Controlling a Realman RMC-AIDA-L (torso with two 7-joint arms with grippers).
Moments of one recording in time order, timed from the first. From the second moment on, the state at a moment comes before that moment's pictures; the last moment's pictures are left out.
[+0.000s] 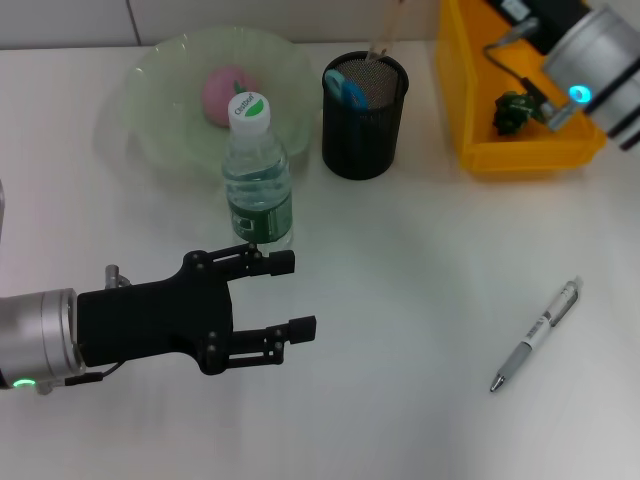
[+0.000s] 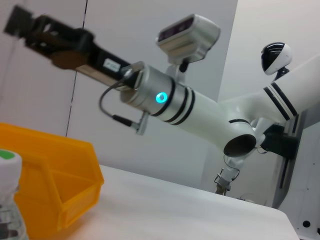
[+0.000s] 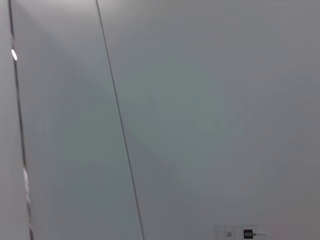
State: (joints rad) left arm -0.37 -2.02 1.23 0.46 1.45 1.63 -1.04; right arm 0.81 2.09 -0.79 -0.10 -1.01 -1.29 0.79
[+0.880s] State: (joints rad) left arm -0.38 -2.02 1.22 0.47 1.45 1.63 -1.05; right arm 0.90 2.09 -0.82 -0.04 -1.01 -1.09 0.75
